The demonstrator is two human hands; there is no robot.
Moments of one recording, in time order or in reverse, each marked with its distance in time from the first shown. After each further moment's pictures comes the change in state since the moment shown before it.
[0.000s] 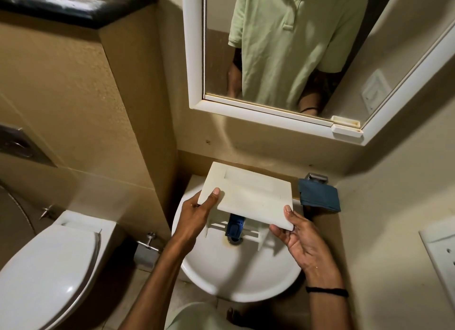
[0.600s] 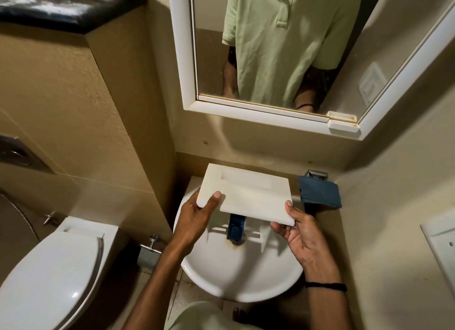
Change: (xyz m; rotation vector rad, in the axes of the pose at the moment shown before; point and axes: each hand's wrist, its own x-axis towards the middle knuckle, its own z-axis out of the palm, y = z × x) left_hand -0.004 0.001 -0.001 0.159 -0.011 0.060; right_hand 0.007 0.000 0.000 -0.015 0.053 -0.046
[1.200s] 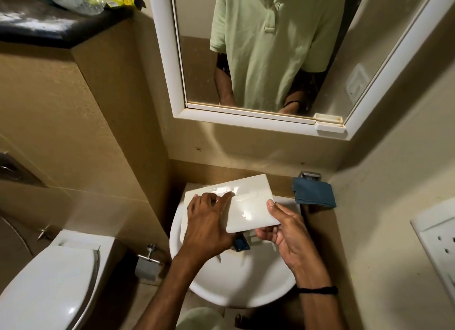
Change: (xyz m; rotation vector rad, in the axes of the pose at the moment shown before) left_hand 0.009 -0.015 0.023 1.061 0.005 0.570; right_hand -0.016 0.003 0.019 -0.174 -0.104 -0.089
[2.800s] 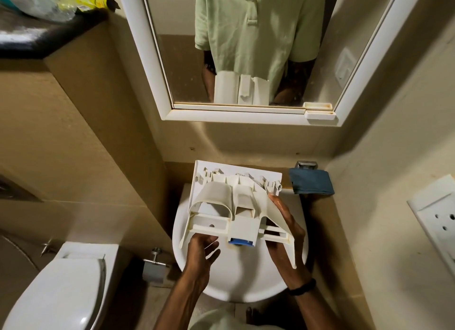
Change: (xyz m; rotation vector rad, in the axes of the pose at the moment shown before) left_hand -0.040 -0.007 0.034 -1.403 -0.023 -1.098; right_hand 0.028 0.101 -0.046 -0.745 0.108 -0.611
